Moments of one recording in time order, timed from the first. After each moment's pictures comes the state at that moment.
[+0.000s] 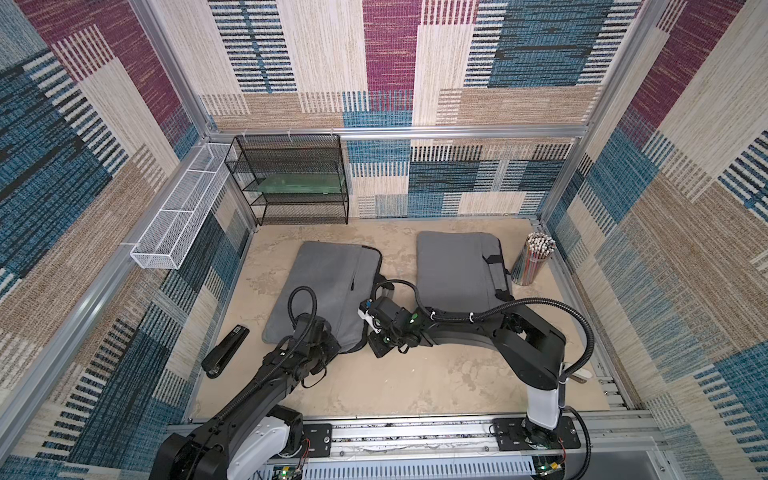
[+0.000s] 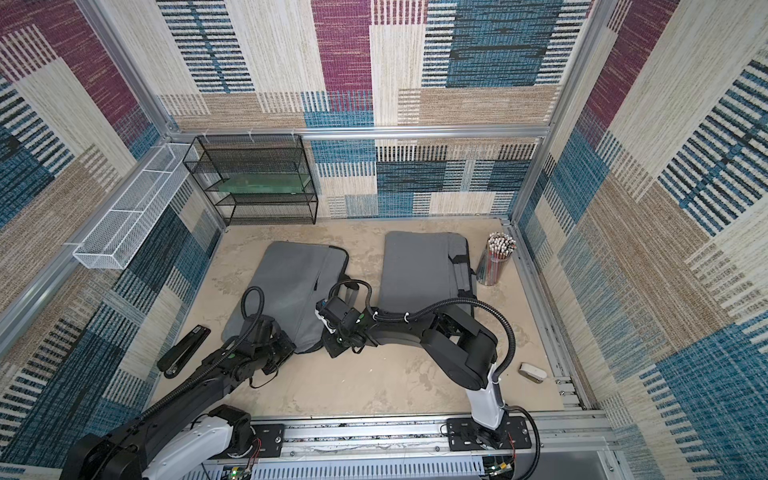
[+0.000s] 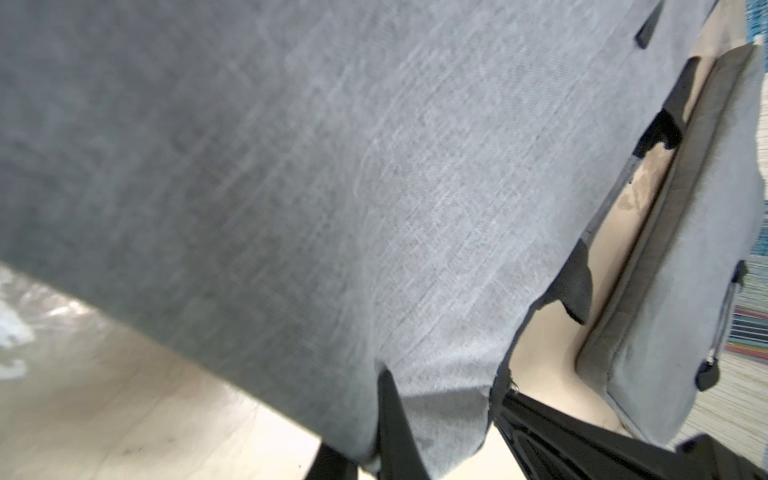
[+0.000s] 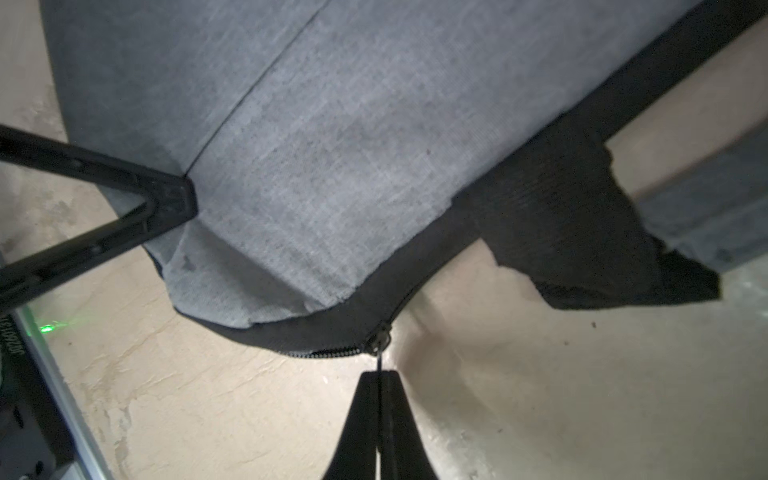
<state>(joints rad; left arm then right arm) -0.32 0.96 0.39 -0.40 0.06 -1.01 1.02 1.94 1.23 -0.32 -0.08 0.35</state>
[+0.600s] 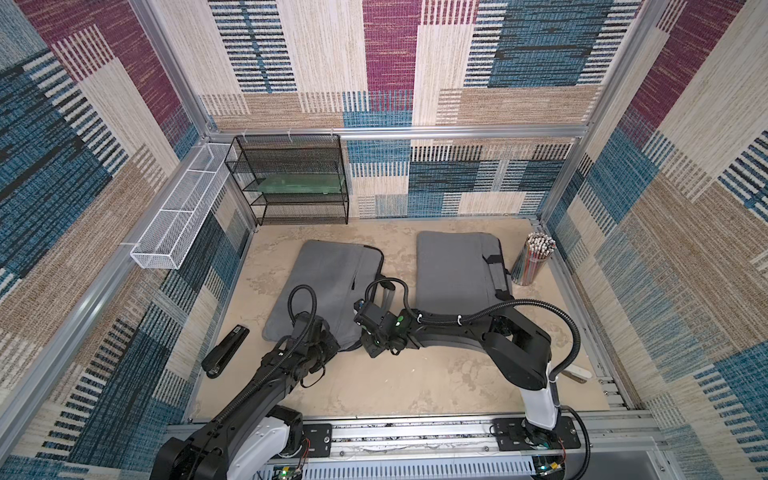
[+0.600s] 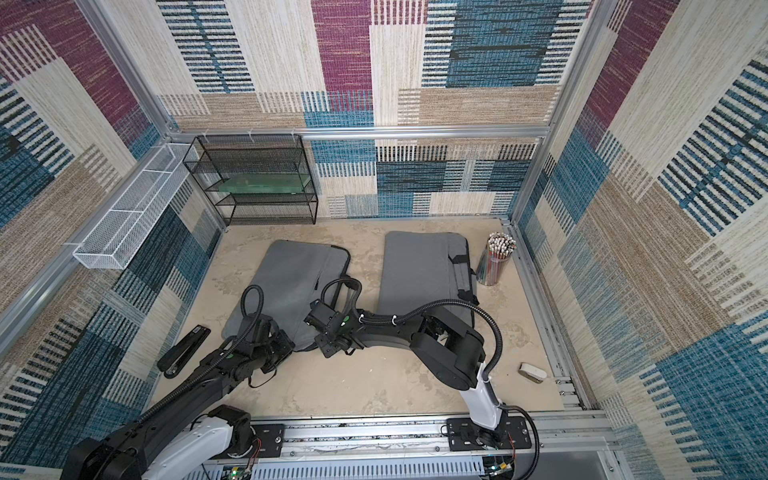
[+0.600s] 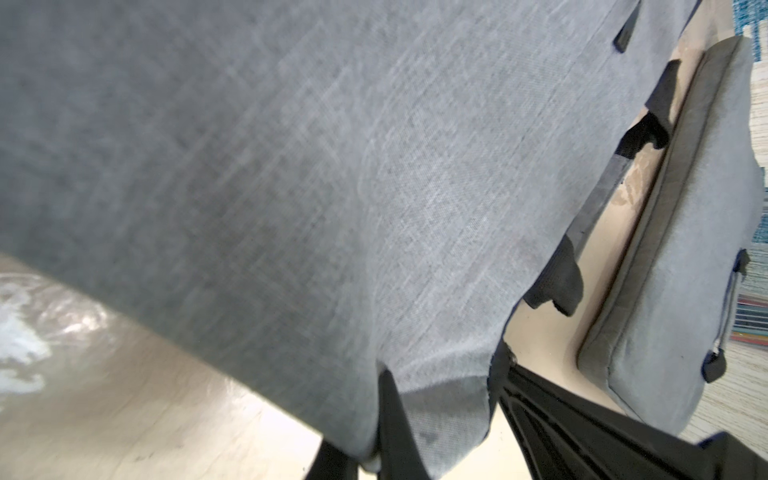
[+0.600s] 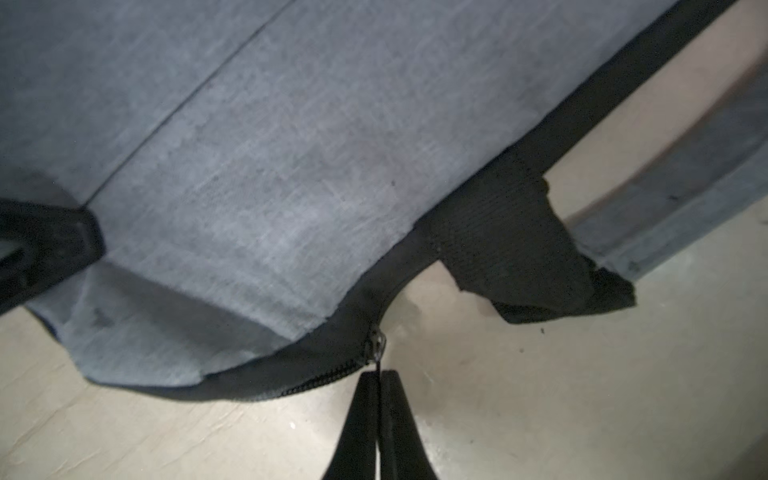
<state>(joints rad) -0.31 0.93 0.38 -0.40 0.06 -0.96 1.07 2.02 1.37 -0.45 0.14 0.40</state>
